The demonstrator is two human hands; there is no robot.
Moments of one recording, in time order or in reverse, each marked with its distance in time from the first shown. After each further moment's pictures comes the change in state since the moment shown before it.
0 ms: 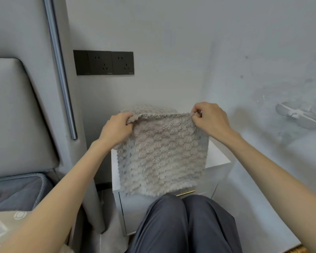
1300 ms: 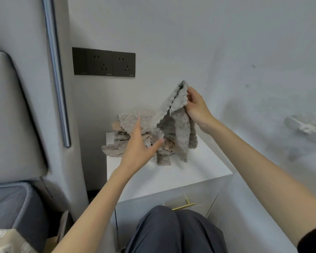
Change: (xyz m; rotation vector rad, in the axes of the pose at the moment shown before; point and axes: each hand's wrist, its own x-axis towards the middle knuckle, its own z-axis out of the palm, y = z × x) left_hand -0.012 0.010 0.067 -0.570 -0.021 -0.096; right_hand 0.058 -0.045 0.020 0.828 -0.109 0.125
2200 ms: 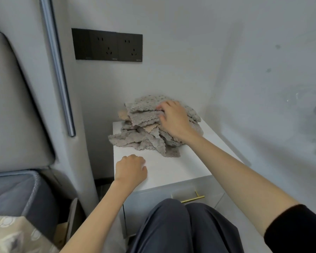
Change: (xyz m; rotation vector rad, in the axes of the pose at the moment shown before) left_hand -0.028 -0.092 0.009 1.009 -0.176 -0.096; right_hand 0.002 0.067 0.093 -0.737 -0.093 -0.244
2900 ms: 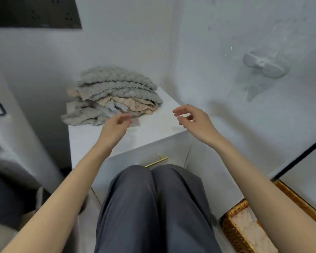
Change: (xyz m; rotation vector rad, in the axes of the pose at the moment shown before) left_hand -0.022 0.082 -0.048 -1.099 -0.065 -0.056; right_hand -0.193 0.073 -0.098 0.507 -0.016 0.458
